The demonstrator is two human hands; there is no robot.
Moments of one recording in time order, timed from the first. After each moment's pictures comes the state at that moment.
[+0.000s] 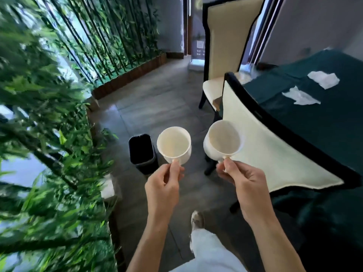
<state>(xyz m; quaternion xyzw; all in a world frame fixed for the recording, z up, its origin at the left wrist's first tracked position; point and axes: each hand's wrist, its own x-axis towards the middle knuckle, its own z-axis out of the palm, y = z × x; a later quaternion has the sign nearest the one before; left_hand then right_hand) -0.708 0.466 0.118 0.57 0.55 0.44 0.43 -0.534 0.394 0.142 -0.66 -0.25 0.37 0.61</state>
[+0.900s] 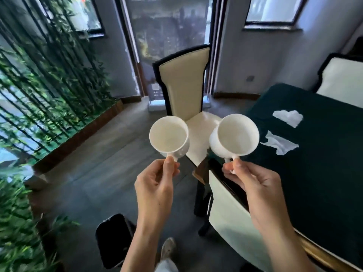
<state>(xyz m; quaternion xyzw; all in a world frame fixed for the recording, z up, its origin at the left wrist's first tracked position) -0.536 0.786 0.202 0.65 0.40 0.44 0.48 -0.392 0.652 0.216 -0.62 -0.19 0.23 0.72</state>
